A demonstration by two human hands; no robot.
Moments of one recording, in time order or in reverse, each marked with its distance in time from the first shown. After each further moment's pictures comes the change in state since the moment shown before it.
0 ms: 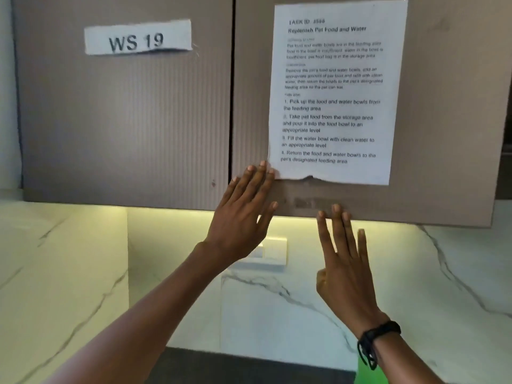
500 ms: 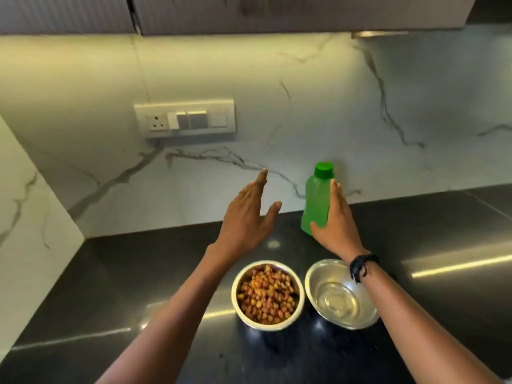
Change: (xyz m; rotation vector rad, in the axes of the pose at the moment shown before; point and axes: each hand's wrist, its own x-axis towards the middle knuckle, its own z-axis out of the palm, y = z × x) left_hand -0.190 0.101 0.126 -0.615 -0.475 -0.205; right_hand -0.202 0.049 0.070 0.354 -0.477 0.657
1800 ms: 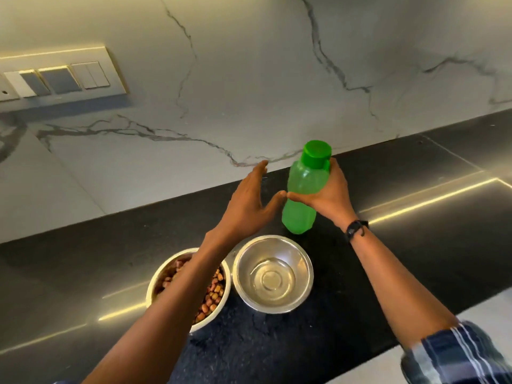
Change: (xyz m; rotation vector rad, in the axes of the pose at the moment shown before) left_hand 0.053 0.085 0.165 -0.305 -0.270 -0.038; right_hand 0.047 0.182 -0.046 0.270 0.114 0.198
